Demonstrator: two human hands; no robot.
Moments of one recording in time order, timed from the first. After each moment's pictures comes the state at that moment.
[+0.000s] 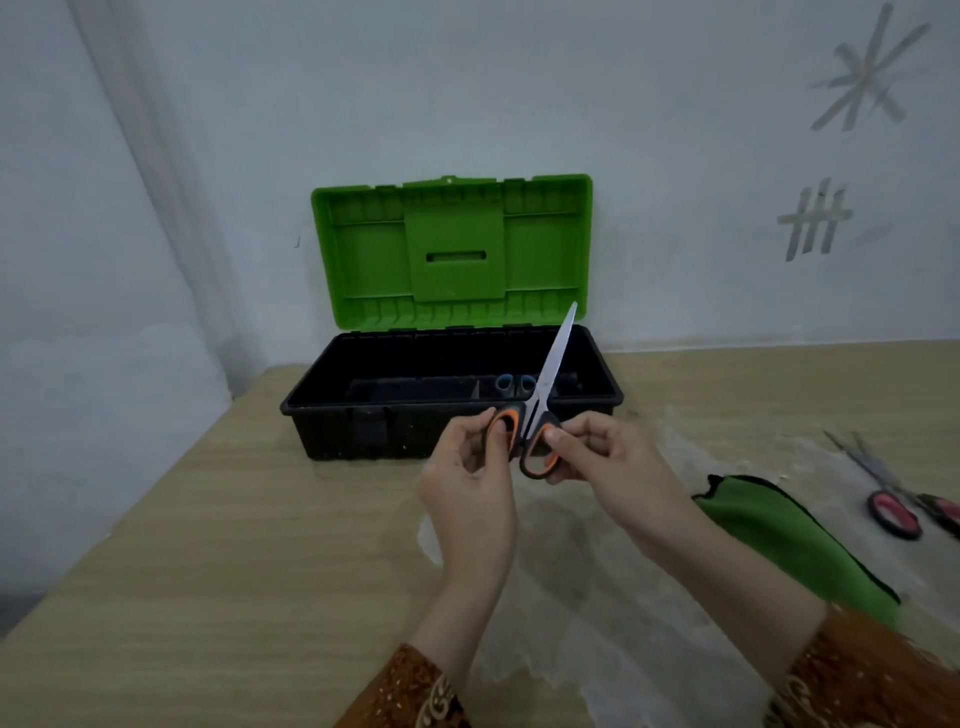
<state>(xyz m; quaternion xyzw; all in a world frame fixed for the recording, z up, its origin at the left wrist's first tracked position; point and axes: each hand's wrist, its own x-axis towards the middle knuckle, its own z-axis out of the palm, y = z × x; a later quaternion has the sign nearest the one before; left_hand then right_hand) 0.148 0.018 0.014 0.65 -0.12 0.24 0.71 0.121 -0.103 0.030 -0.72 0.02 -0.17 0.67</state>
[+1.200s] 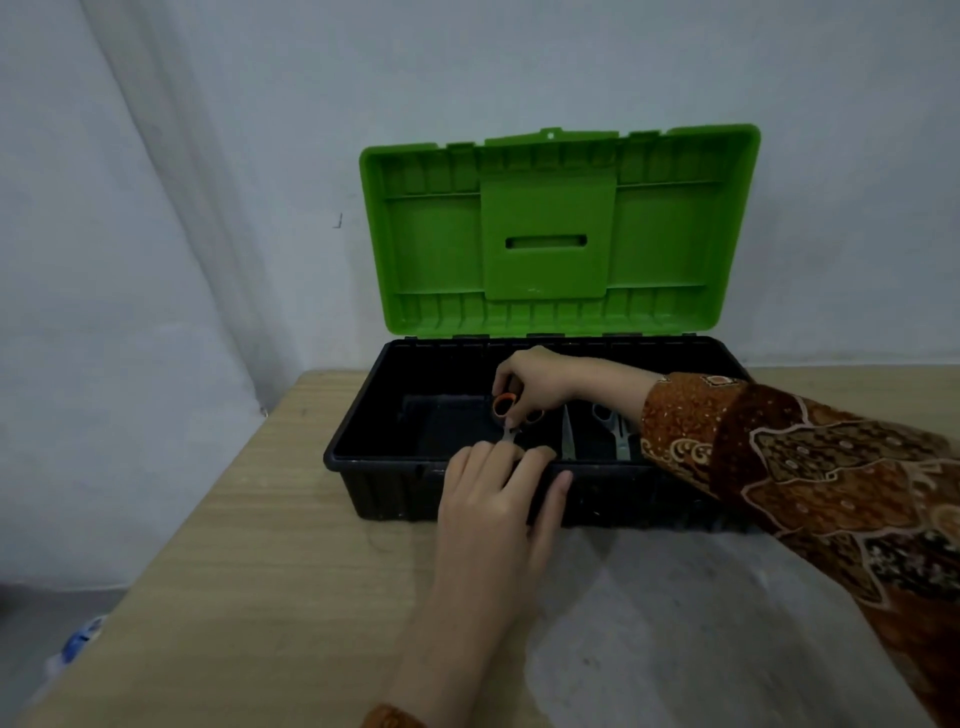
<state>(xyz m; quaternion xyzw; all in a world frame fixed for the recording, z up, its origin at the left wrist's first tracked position) 0.276 0.084 -0.020 0.84 -0.30 0.36 0.27 0.424 -0.063 0.035 -0.98 -0.12 0.09 0.13</state>
